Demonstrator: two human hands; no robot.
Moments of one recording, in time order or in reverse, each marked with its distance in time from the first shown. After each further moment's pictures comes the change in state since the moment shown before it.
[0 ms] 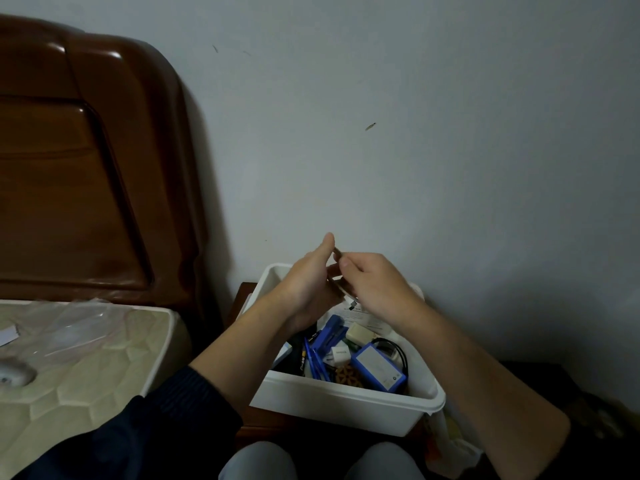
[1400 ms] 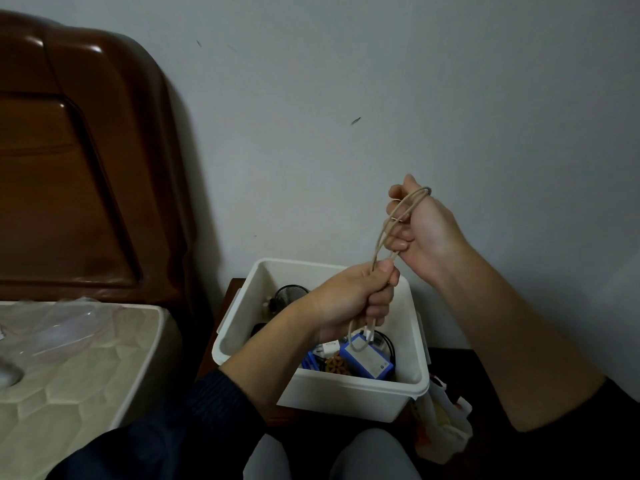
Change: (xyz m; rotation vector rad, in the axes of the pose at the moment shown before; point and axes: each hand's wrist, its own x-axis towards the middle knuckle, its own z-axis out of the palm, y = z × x) left_hand -0.012 -0.032 0.048 0.200 -0.439 0.003; right_hand 0.011 -0.020 -0.078 1.019 0.188 0.148
